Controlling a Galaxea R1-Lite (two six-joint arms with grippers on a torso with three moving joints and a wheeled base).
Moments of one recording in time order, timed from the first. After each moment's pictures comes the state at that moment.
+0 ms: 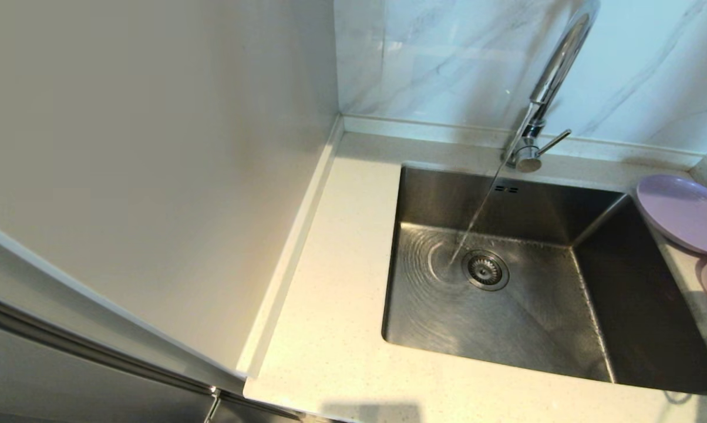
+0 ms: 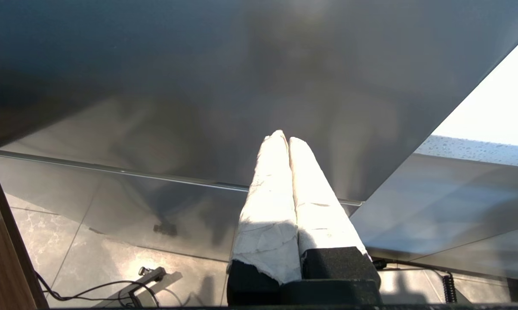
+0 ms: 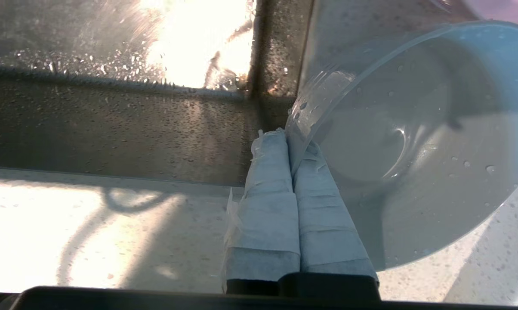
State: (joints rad) left arm 0.00 0.00 0.00 0.00 0.00 0.00; right arm -0.71 1.52 -0.90 0.36 0.30 -0.48
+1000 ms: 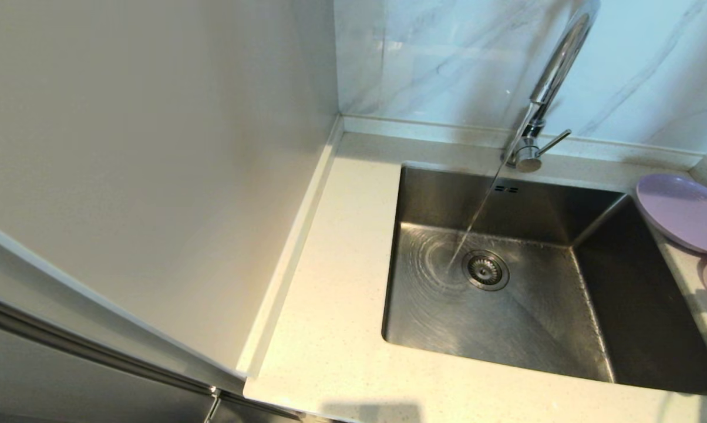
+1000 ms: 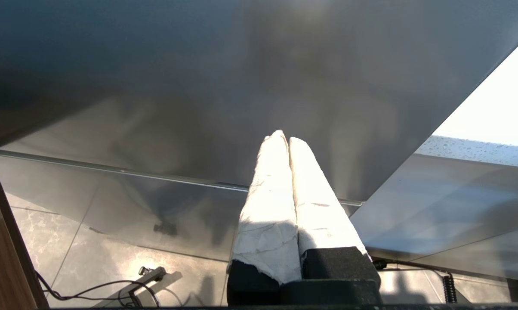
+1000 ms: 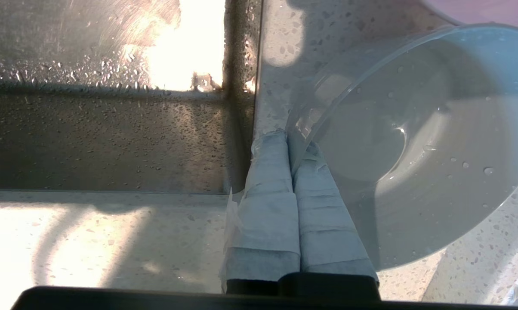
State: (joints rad) left arm 0.00 0.00 0.00 0.00 0.00 0.00; right arm -0.75 1.57 -0.94 0.35 0.27 -0.48
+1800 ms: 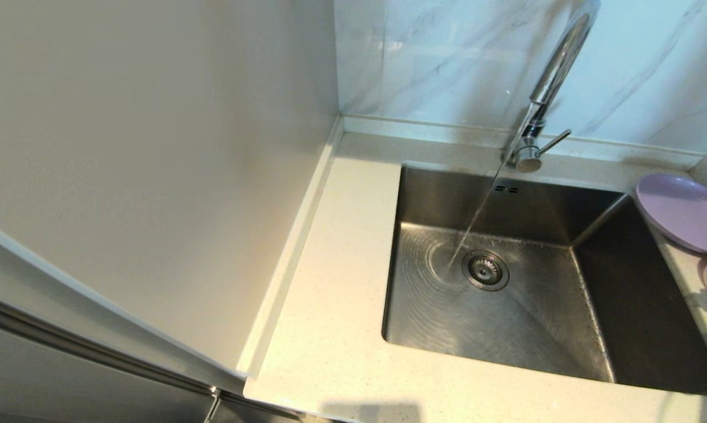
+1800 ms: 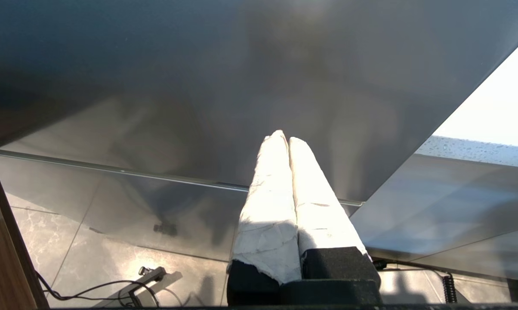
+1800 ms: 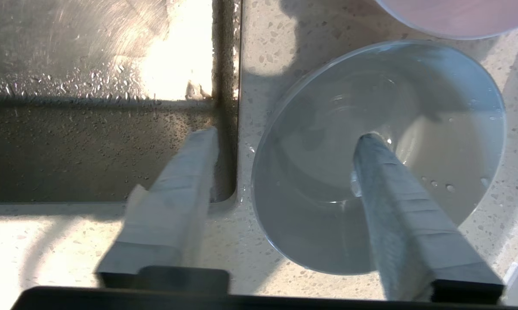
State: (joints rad) left arm 0.00 0.00 0.00 0.00 0.00 0.00; right arm -0.77 1.58 -0.93 0.32 0.28 -0.48
